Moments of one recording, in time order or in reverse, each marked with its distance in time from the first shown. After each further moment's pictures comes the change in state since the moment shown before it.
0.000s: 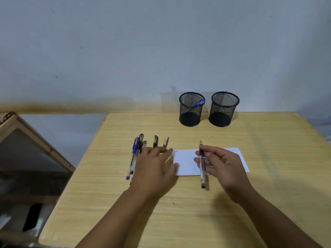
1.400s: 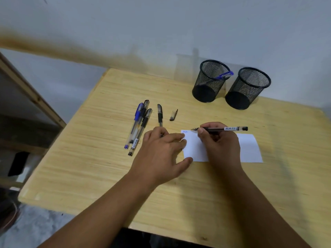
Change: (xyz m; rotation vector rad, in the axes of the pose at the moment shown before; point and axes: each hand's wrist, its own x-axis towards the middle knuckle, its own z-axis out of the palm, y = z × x) left_hand -0.016 0.001 0.027 -0.008 -0.016 0.138; right_hand 0.036 0.027 0.024 -0.641 0.107 -0.231
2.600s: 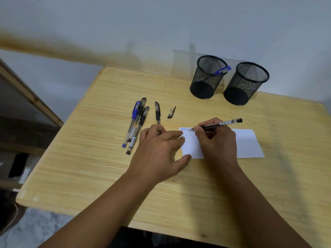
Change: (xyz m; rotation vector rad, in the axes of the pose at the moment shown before) left_hand 0.001 0.000 -0.010 0.049 -0.018 -0.056; right_hand 0.003 -0.001 0.009 -0.072 0.029 -0.010
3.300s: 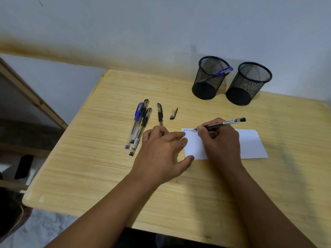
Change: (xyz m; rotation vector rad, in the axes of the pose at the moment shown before) left_hand -0.001 -0.001 0.001 -0.010 0.027 0.005; right_hand 0.001 -0.001 0.001 0.003 0.031 -0.028
